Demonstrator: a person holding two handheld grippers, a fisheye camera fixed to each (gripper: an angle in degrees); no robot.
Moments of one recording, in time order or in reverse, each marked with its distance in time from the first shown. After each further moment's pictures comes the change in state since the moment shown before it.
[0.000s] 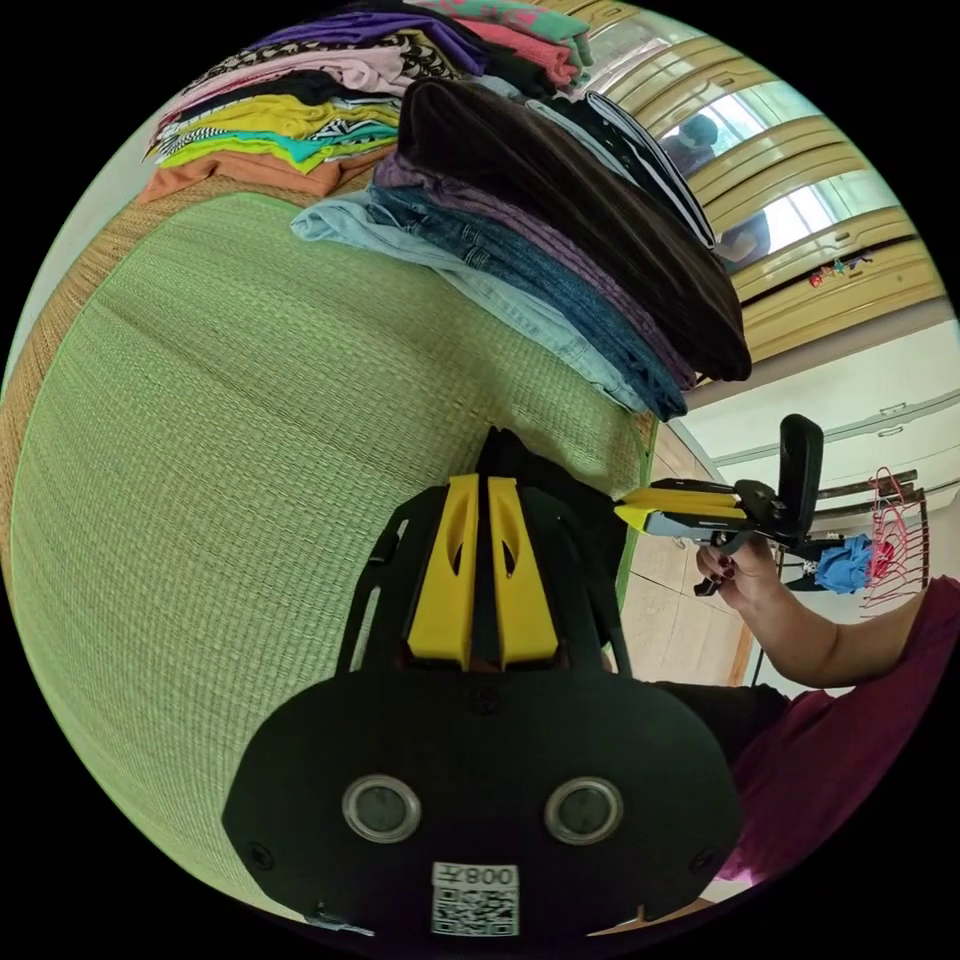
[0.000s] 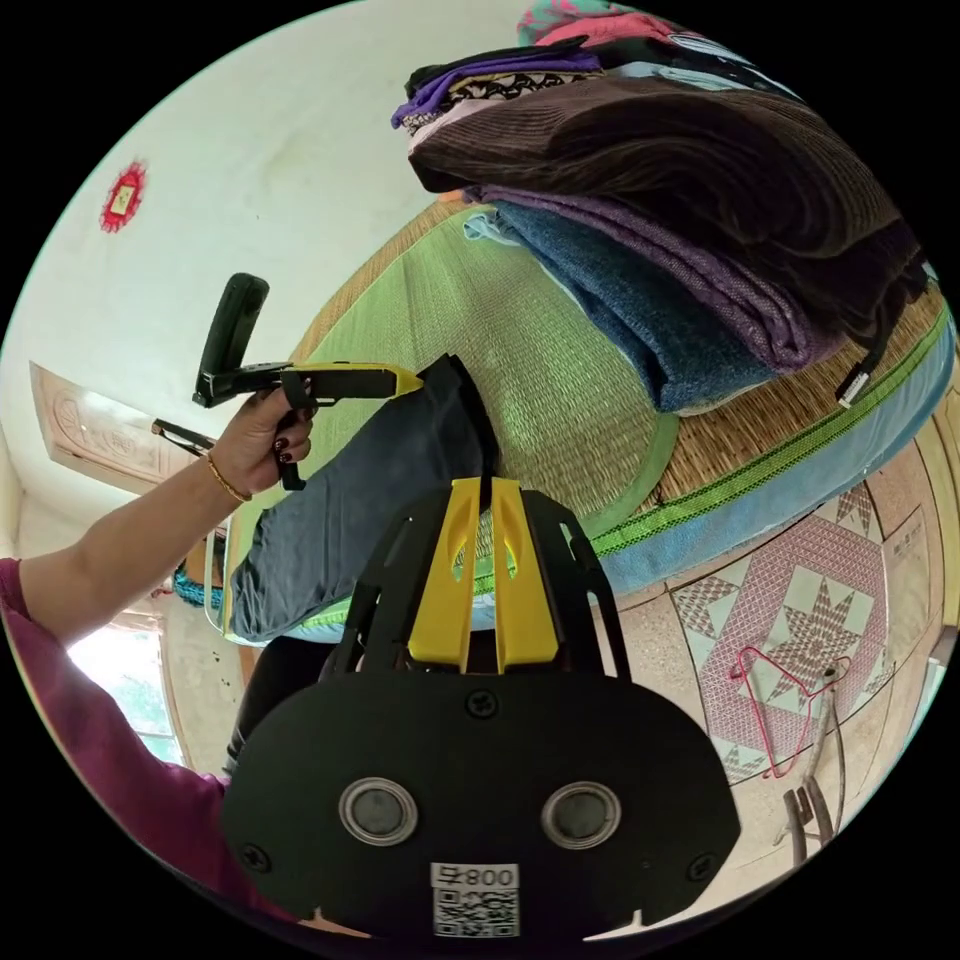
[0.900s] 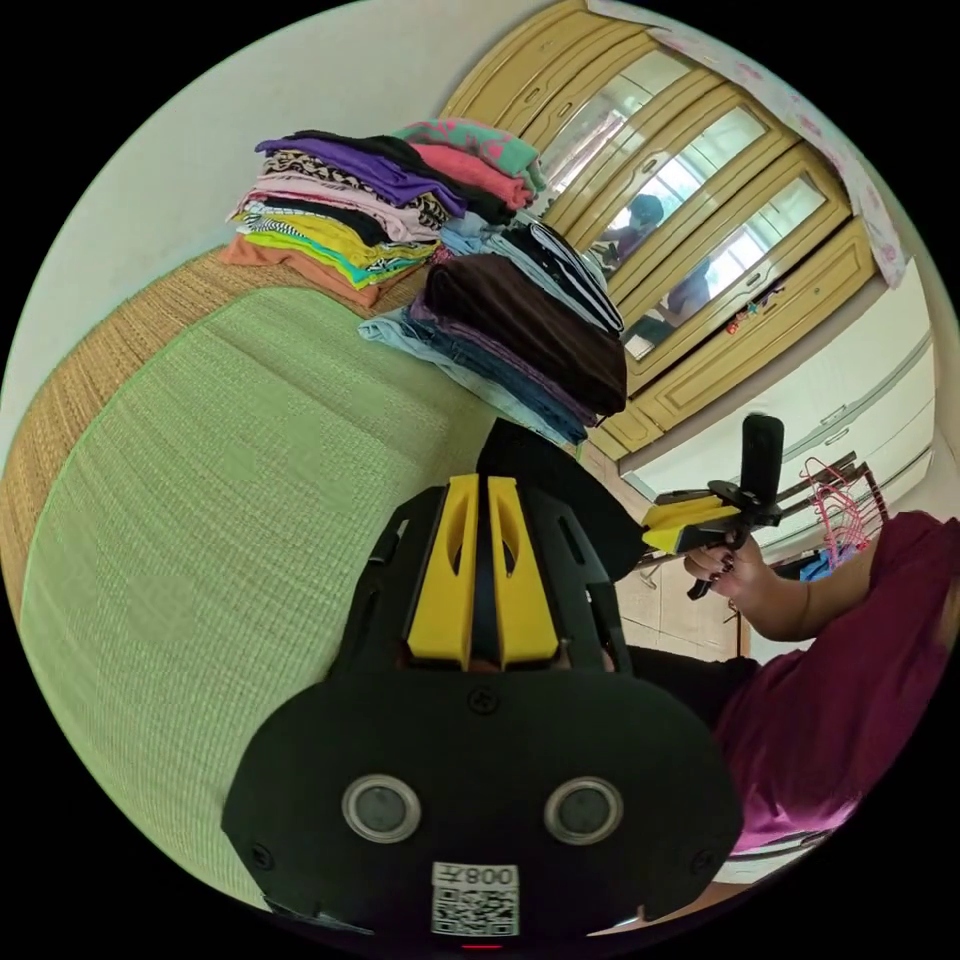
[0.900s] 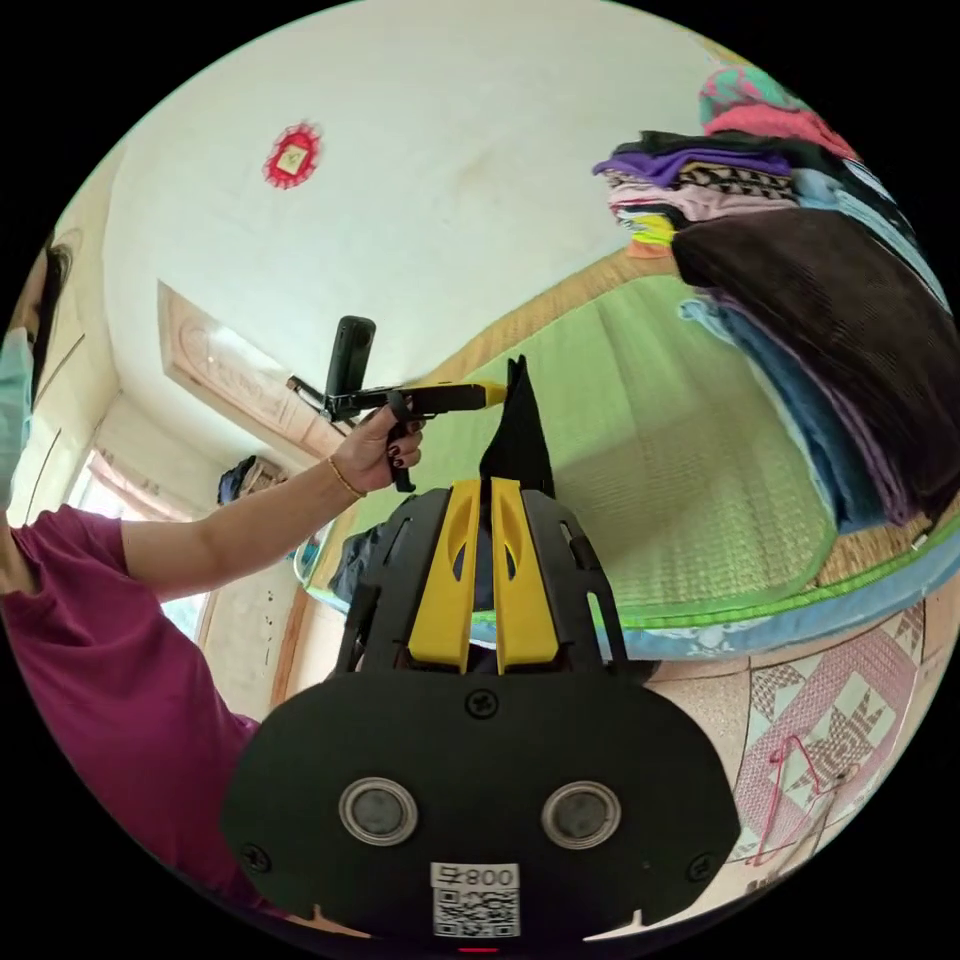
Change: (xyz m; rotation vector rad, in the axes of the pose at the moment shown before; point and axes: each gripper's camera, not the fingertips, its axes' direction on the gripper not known) left arm -0.086 0.209 -0.098 0.284 0.059 0.018; right arm -0.179 -0.036 -0.066 0.051 -0.301 -0.287
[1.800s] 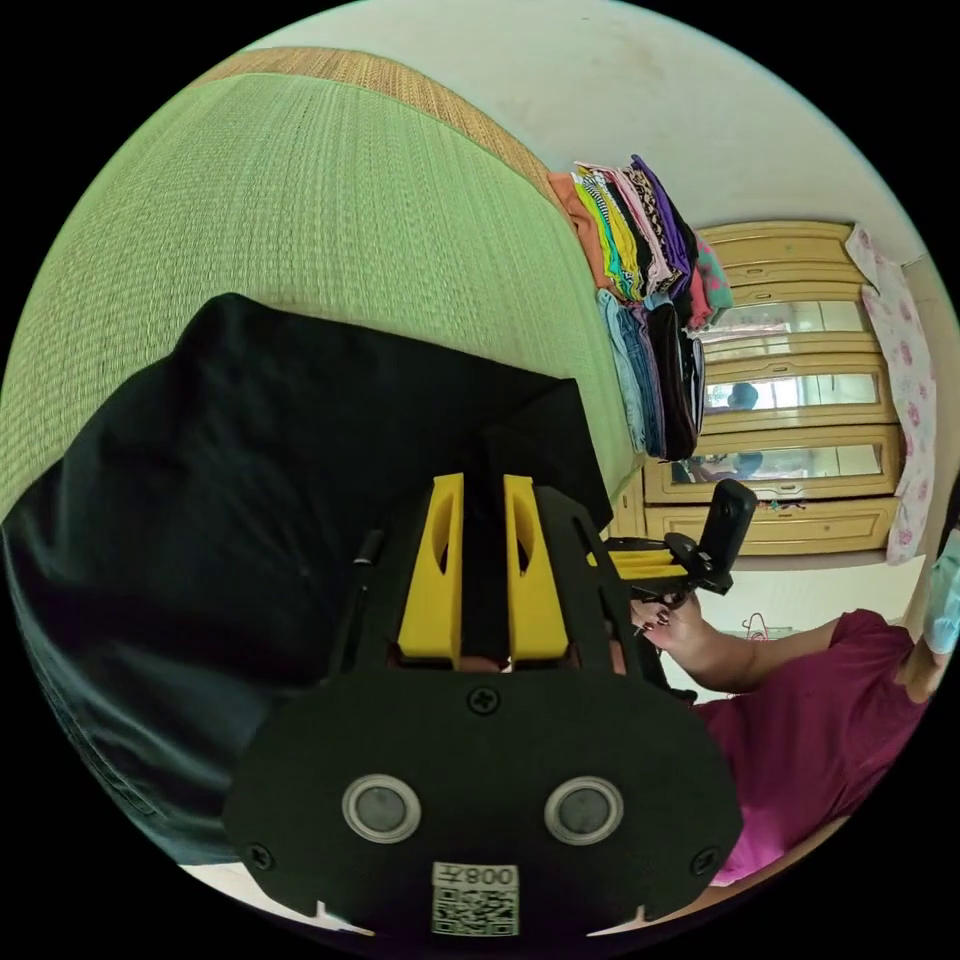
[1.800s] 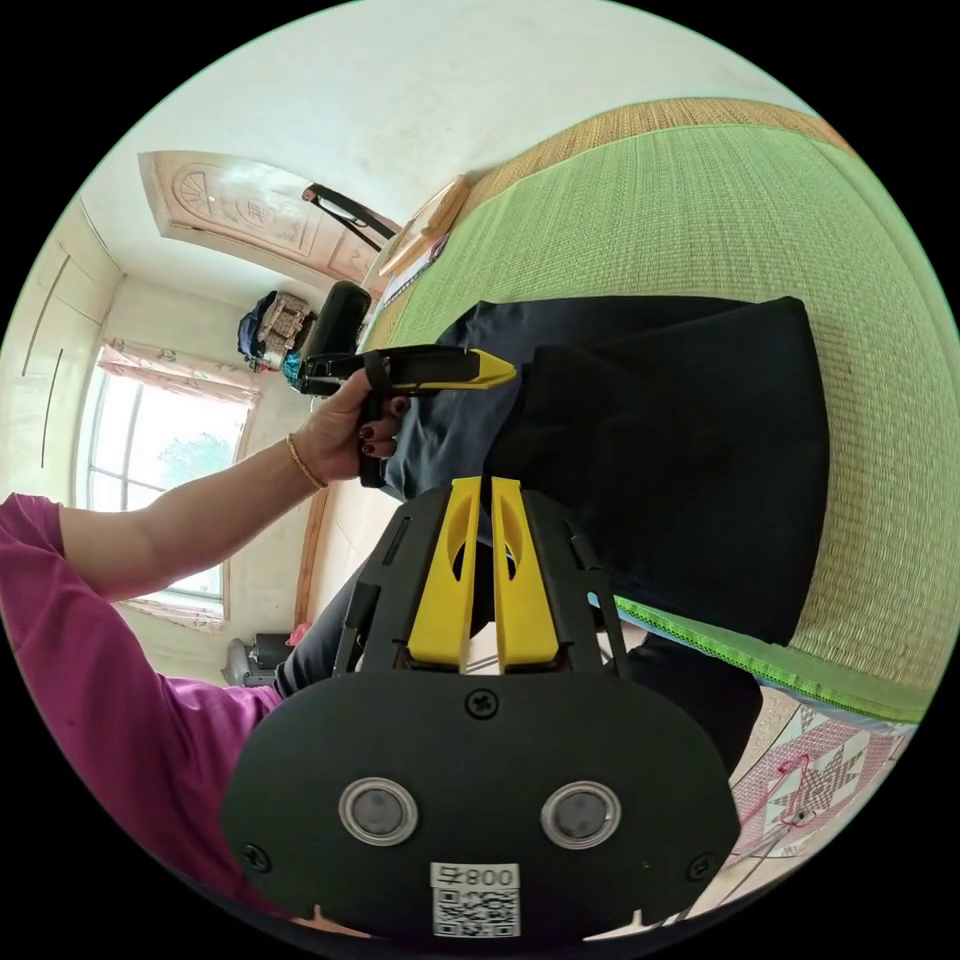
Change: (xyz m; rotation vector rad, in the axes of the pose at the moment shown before) left arm -0.216 0.470 -0.032 0.120 0.106 -0.714; right arm -0.193 -0.086 0.231 -0.518 -0.111 -0.104
